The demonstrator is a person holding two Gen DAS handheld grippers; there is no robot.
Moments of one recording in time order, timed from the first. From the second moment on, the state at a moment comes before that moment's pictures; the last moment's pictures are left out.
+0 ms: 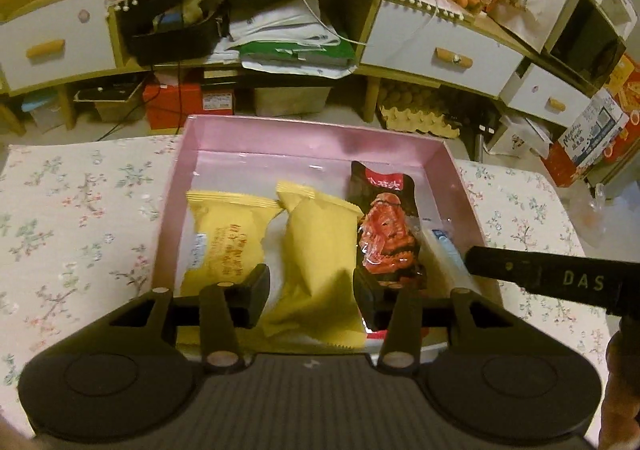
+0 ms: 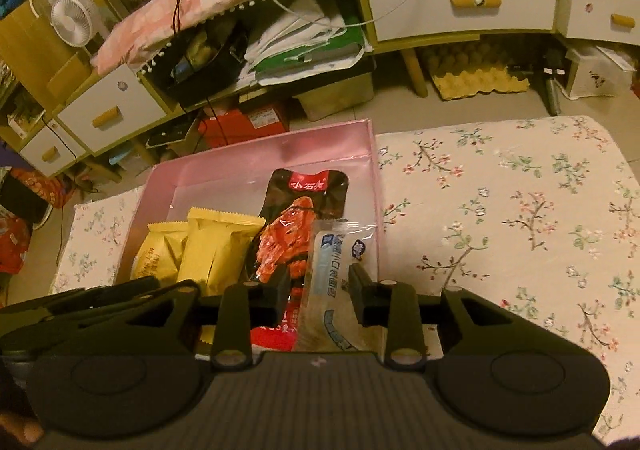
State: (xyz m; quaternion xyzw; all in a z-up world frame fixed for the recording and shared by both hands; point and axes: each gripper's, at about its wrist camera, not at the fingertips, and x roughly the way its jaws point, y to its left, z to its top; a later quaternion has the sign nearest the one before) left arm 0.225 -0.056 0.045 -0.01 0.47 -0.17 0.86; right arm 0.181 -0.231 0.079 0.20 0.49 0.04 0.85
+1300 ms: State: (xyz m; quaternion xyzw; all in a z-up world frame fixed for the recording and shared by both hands) left arm 0.075 -0.057 0.058 0.03 0.51 -0.19 0.84; right arm 0.072 -0.213 0.125 0.12 0.50 0.08 0.85
